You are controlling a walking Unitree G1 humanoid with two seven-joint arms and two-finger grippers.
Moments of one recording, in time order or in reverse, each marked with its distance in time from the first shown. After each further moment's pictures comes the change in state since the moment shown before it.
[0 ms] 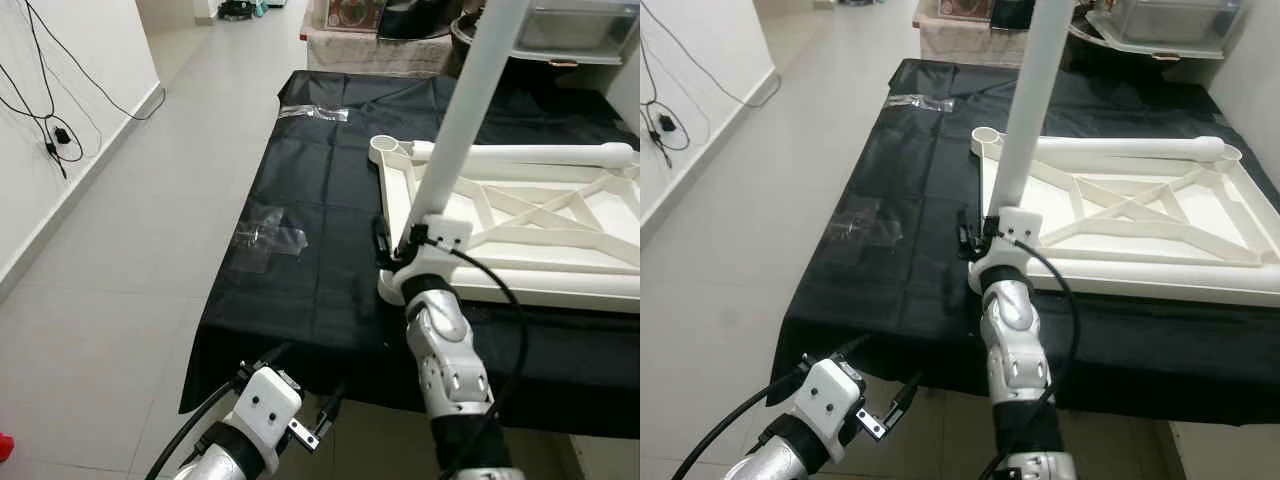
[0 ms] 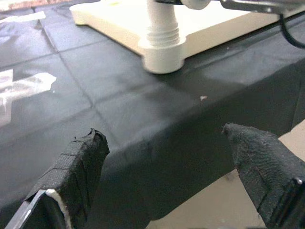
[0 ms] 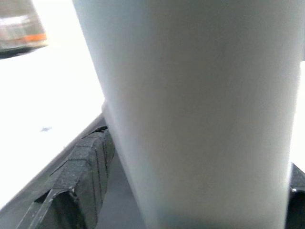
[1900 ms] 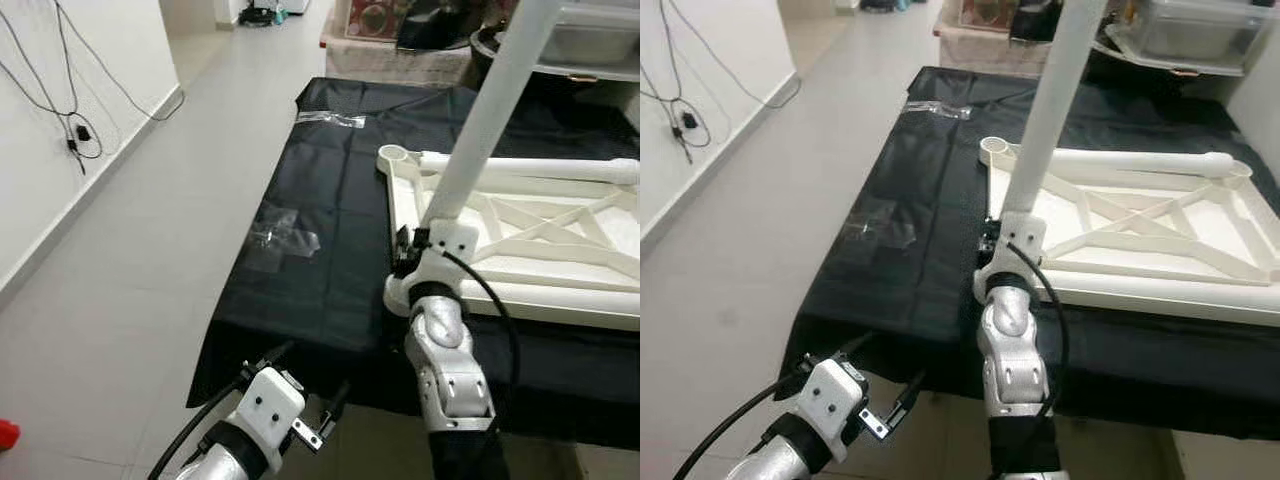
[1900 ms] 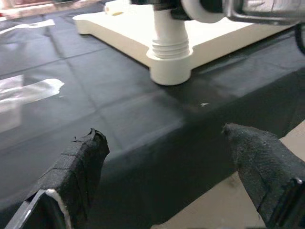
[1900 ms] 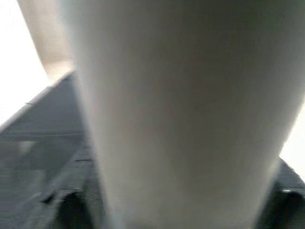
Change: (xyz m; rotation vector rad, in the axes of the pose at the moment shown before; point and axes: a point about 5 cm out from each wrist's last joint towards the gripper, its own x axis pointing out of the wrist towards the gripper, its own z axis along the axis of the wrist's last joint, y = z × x) left arm 0.001 -0.002 0.001 -0.004 -0.013 -0.008; right arm -0.016 0.015 -0.009 -0.137 0.039 -0.391
